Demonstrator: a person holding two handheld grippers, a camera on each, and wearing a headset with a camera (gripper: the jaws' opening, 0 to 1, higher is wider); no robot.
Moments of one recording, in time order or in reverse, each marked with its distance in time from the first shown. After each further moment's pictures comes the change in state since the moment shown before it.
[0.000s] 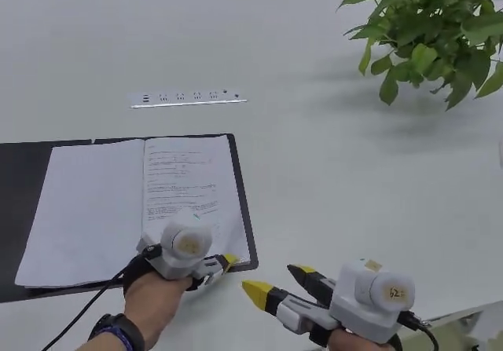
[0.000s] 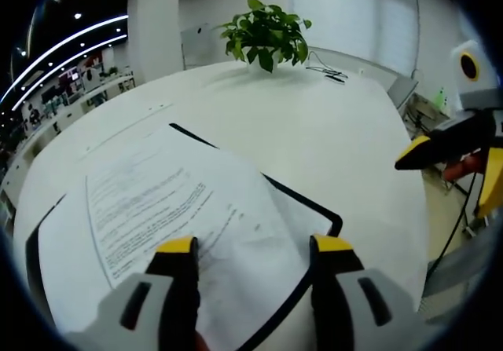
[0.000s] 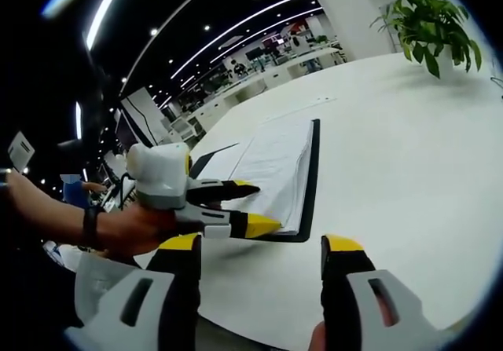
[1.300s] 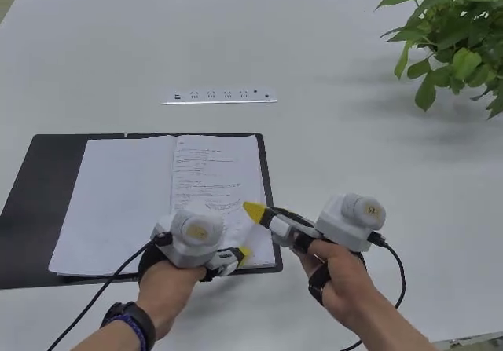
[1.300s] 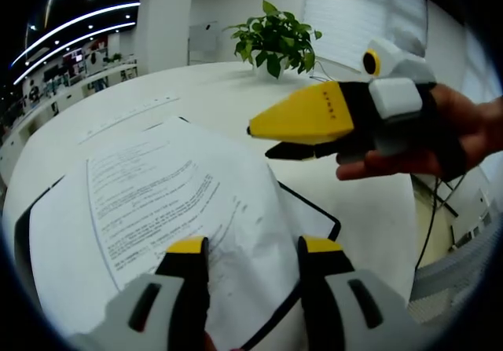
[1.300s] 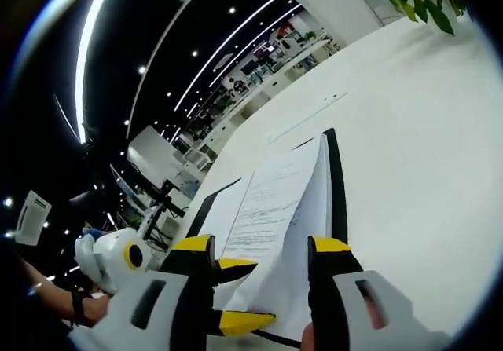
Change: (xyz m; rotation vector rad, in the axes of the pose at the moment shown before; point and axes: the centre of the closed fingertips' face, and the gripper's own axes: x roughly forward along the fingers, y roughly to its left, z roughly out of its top) left arm -0.008 0.008 0.000 -0.093 -0.011 -0.048; right arm 0.119 -0.020 0.068 0.235 -0.070 0.128
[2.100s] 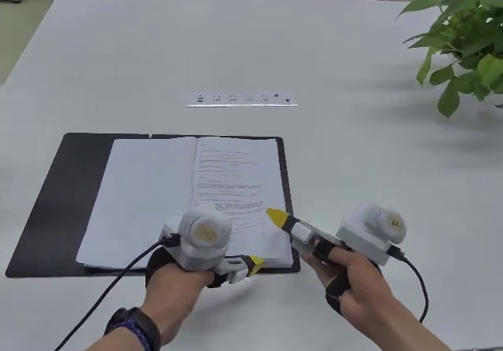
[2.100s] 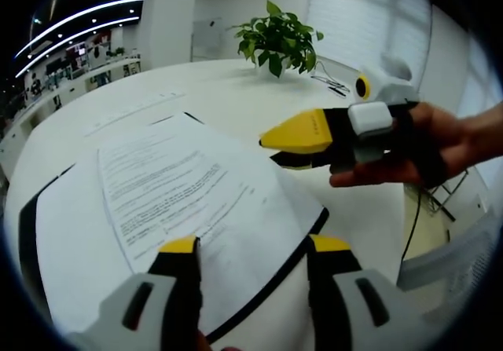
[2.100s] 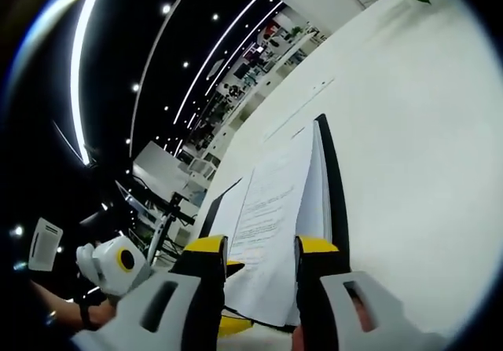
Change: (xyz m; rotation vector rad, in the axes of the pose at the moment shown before) left arm -0.031 -0.002 -0.008 -0.031 0.016 0.006; right arm -0.012 0.000 -0.016 0.121 -0.019 0.038
